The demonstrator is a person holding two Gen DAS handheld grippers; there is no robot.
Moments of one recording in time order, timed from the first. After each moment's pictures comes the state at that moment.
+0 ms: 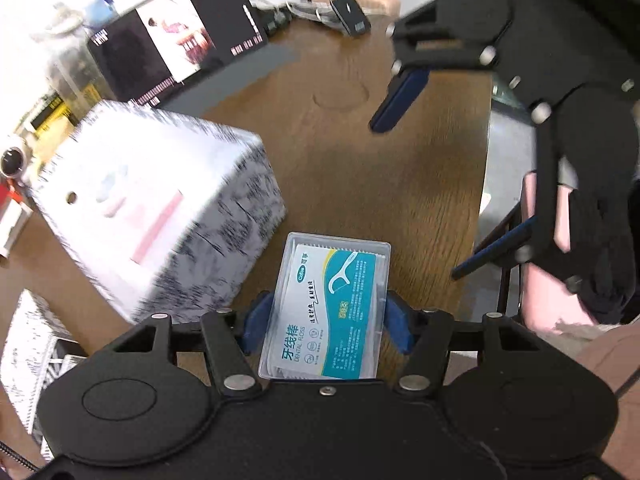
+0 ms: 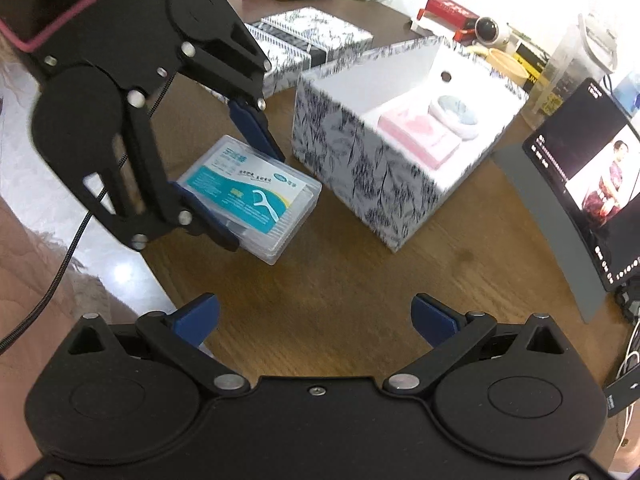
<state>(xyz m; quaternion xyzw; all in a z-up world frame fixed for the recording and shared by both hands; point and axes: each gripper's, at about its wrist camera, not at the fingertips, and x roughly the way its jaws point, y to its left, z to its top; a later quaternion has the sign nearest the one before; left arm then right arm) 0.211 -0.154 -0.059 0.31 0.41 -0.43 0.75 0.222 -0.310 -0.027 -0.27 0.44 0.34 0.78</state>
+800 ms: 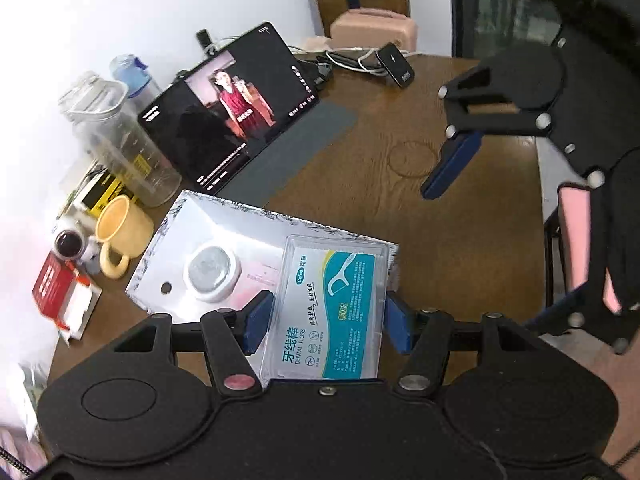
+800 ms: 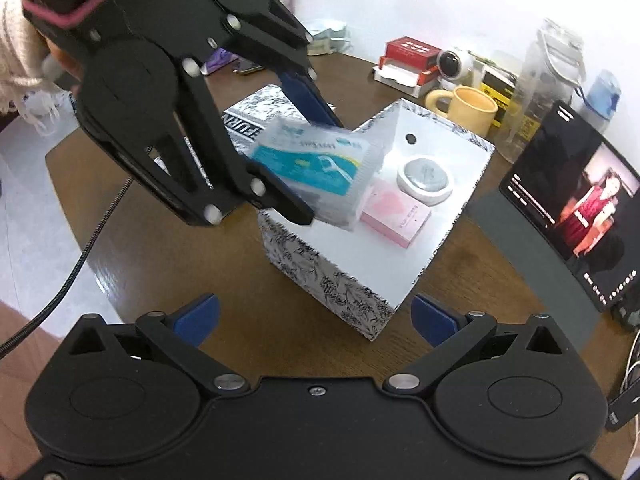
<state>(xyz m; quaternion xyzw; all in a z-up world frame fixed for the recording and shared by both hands) 0.299 -0.177 0.015 0.37 0.35 -0.43 0.75 0.285 -0.302 0.024 -0.17 0.43 0.33 0.82</state>
